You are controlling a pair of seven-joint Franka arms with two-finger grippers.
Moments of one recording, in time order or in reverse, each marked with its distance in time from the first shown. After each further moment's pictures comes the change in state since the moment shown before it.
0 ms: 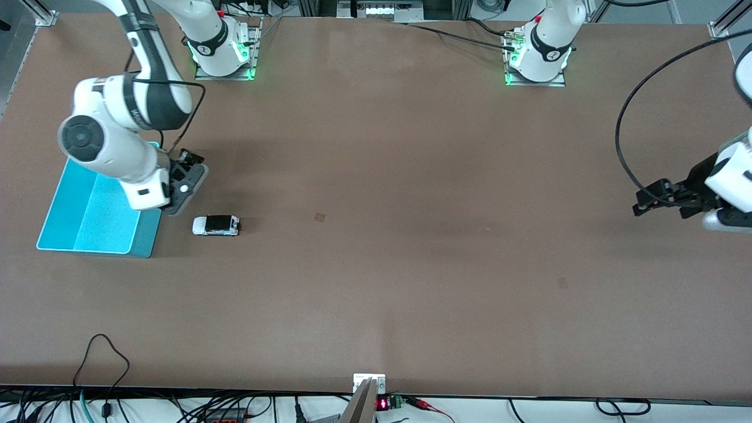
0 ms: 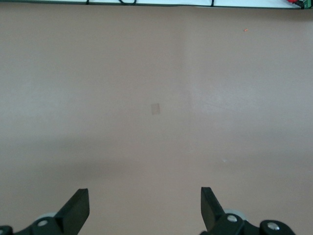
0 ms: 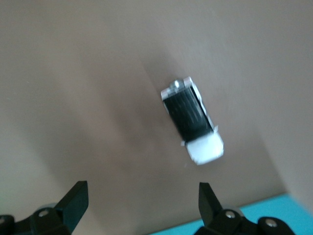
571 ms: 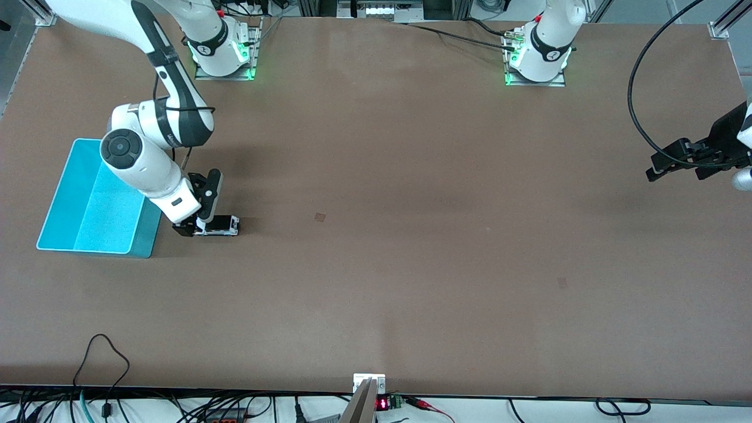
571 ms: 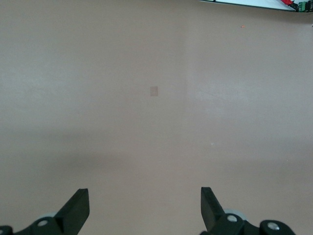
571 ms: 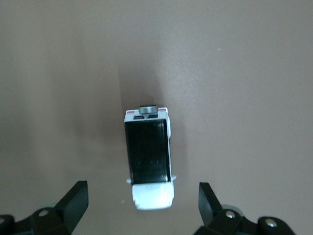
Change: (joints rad) left arm -0.071 -0.085 0.058 0.023 0.000 -0.129 -0.090; right arm -0.069 0.148 0.053 -0.023 -0.068 0.311 -0.326
